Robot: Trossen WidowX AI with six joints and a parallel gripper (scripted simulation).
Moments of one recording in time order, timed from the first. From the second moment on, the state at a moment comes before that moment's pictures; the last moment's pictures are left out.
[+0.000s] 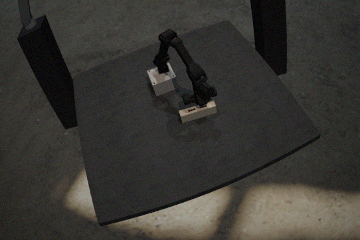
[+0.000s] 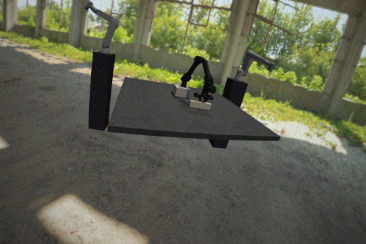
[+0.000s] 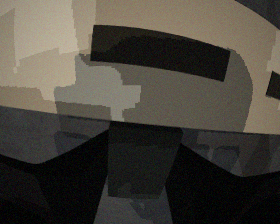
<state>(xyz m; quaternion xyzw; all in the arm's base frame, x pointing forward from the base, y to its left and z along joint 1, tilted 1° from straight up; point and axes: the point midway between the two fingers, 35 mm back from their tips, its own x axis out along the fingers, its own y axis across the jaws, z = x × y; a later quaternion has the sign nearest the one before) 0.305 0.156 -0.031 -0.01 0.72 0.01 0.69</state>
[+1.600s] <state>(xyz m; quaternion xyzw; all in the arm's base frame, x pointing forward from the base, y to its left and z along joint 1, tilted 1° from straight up) 0.313 0.157 -0.032 -0.01 0.73 0.01 0.68</state>
